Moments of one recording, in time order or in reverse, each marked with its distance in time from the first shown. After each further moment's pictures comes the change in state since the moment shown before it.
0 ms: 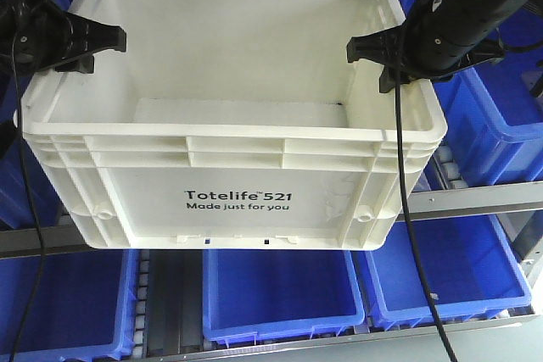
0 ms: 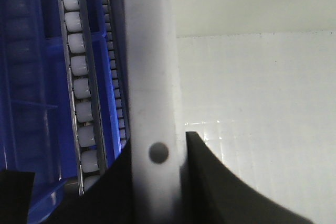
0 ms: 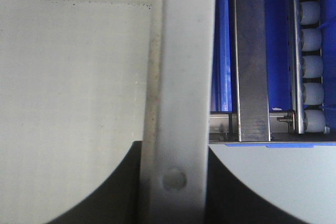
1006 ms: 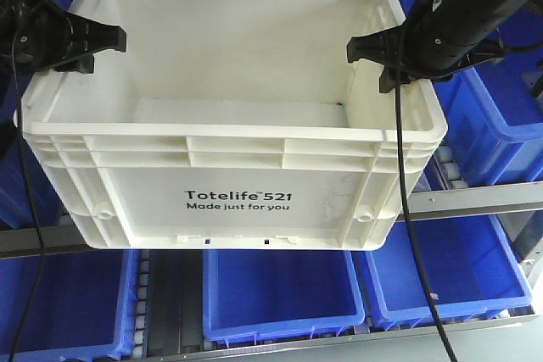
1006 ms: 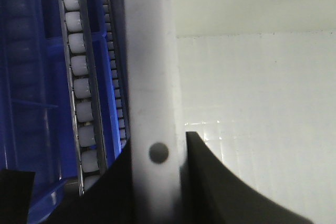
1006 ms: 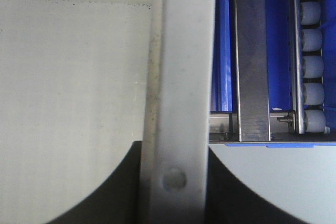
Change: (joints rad) left arm 0.000 0.000 0.000 0.000 0.000 0.000; right arm 0.000 0.000 0.000 0.000 0.000 0.000
